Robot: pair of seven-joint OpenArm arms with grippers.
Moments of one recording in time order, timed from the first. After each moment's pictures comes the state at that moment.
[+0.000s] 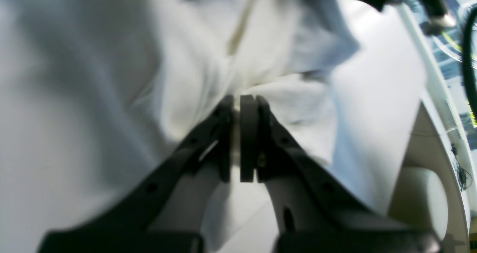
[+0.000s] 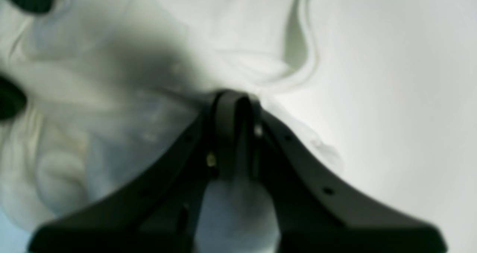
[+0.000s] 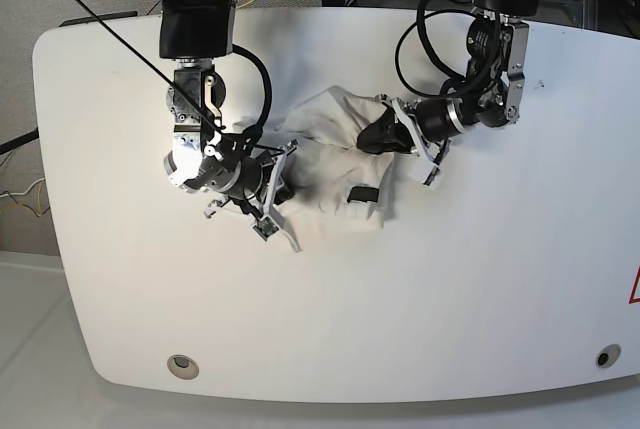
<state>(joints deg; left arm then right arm) -0.6 -9.3 3.1 75.2 -40.6 -41.6 42.1 11.2 0.7 2.3 78.6 2.2 40.1 -49.7</state>
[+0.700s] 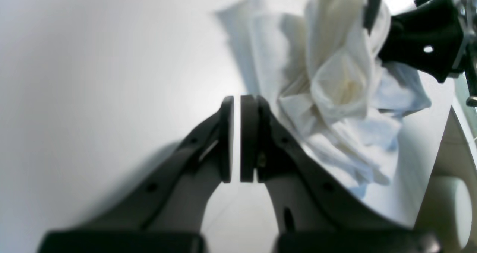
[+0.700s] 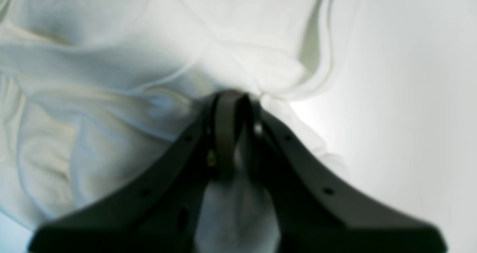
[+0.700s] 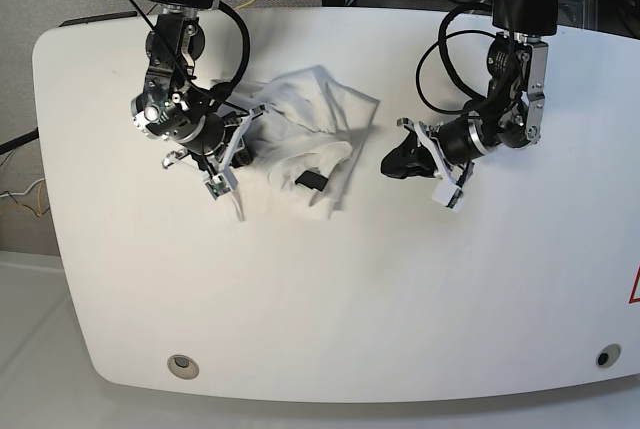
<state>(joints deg) -4.8 -13.1 2.9 73.6 -40.6 -41.5 40.7 -1.5 -0.6 14.5 91.3 2.2 40.1 -51.4</state>
